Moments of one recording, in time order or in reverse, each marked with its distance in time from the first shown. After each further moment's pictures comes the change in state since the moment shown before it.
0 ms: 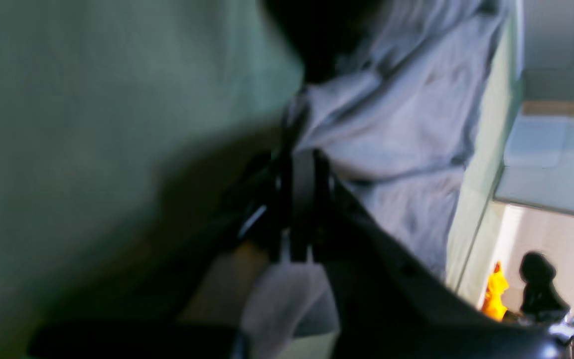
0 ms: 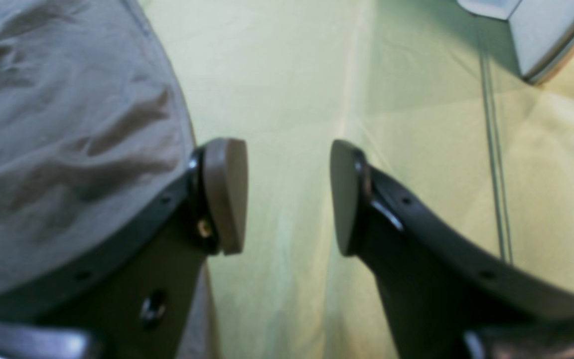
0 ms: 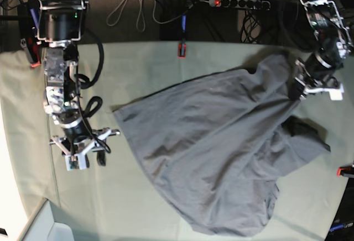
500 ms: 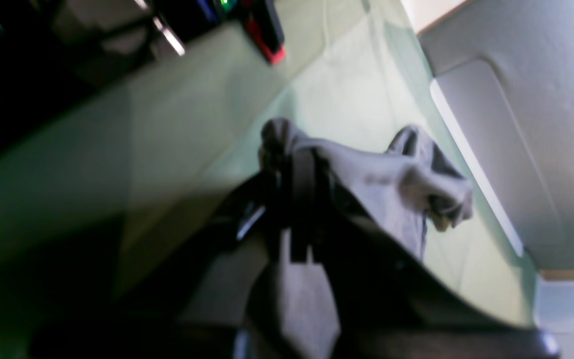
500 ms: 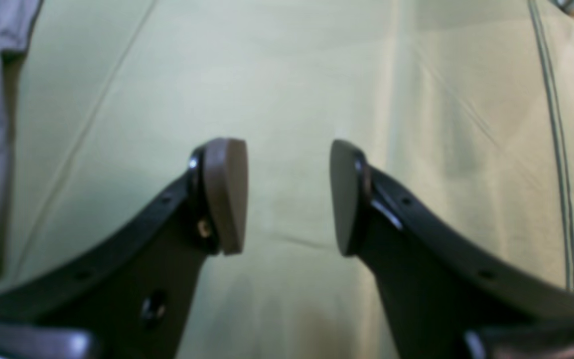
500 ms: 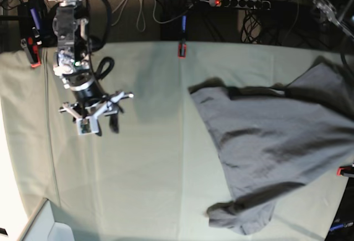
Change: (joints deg) left arm -15.0 -13.1 -16.8 -0.5 12.7 0.0 -0.4; right arm -14.7 -3.0 -2.8 13.0 -0.2 0.0 -0.3
